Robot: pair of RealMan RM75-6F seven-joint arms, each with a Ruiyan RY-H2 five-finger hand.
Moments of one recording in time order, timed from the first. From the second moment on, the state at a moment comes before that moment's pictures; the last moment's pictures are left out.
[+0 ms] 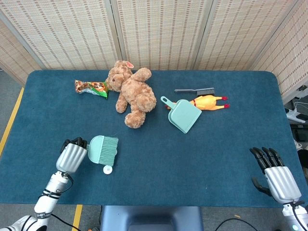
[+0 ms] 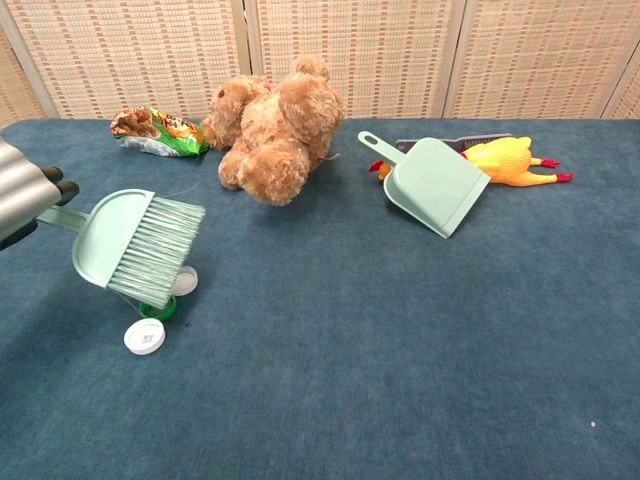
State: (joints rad) left arm -0.43 -1.49 -0.04 -1.39 1.52 1.32 1.20; right arm 0.05 -1.02 -0.04 -1.74 -1.62 1.44 -0.06
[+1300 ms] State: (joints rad) left arm -0.47 -1.59 0.04 -1.66 1.28 1.37 2.21; right arm 0.04 -0.95 -0.08 -1.78 -1.68 1.45 0.02
